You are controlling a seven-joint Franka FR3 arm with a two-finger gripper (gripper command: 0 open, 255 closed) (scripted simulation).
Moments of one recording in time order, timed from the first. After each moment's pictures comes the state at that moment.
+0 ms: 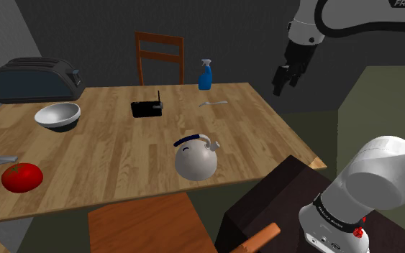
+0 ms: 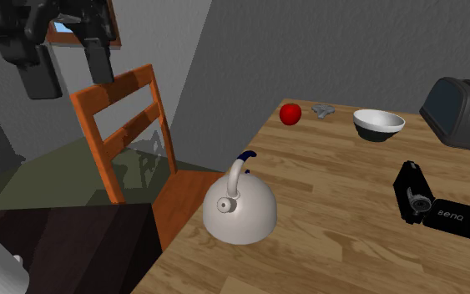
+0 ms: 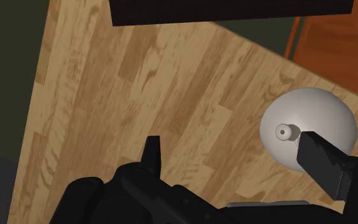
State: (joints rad) arm -0.01 -0.78 0.00 -2.44 -0.12 1.70 0.03
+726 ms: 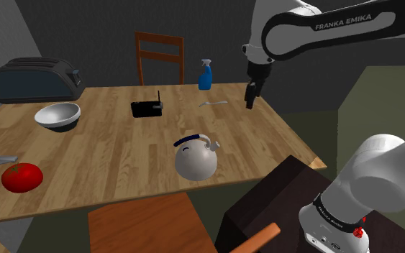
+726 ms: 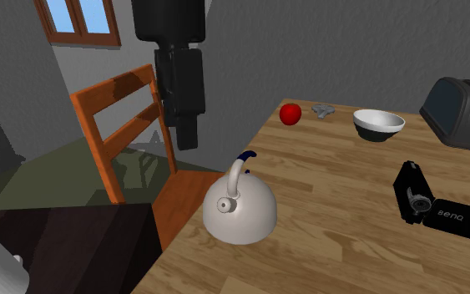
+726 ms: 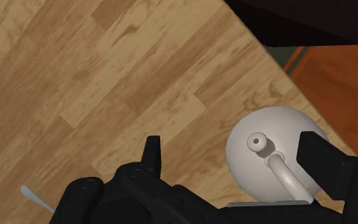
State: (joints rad) arm 0.11 -0.45 0.00 -2.38 -0.13 1.88 -0.21
